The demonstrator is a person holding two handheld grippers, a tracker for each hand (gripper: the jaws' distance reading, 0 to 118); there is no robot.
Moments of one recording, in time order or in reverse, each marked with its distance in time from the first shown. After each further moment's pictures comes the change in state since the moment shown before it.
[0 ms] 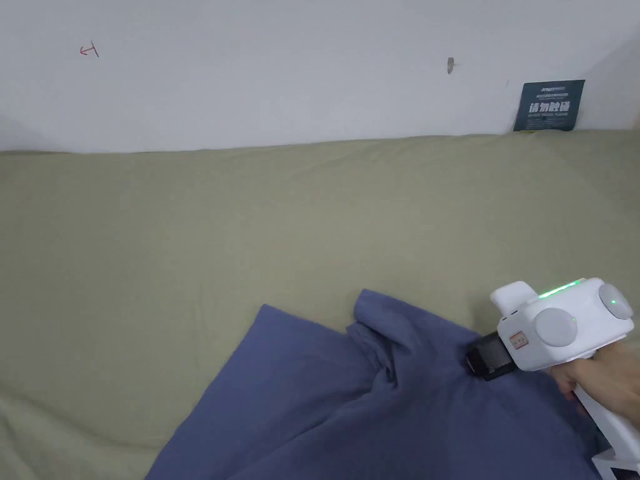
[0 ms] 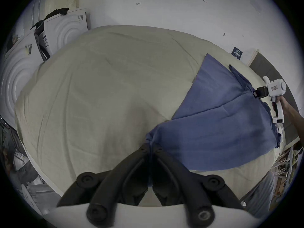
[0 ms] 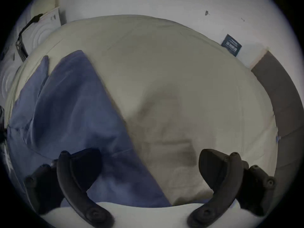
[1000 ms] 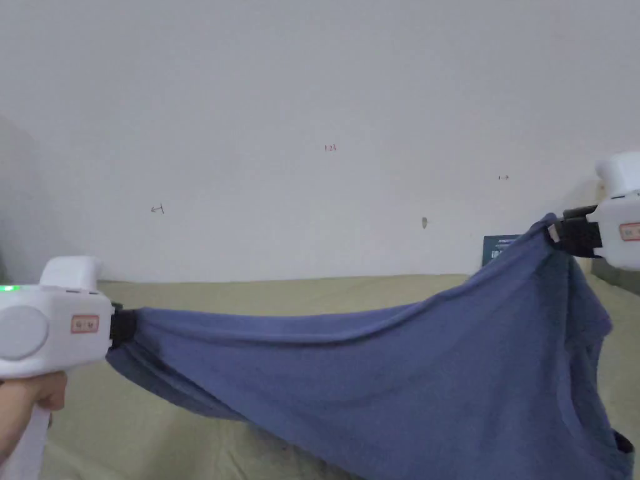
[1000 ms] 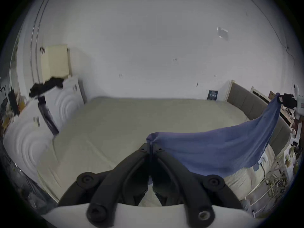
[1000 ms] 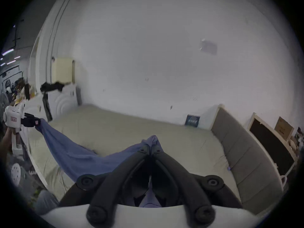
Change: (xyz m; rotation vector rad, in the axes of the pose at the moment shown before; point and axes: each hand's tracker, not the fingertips) left arm 0.097 0.170 0.251 0.492 -0.043 -0.174; right arm 0.048 -0.062 0.480 0.810 -0.065 -0.102
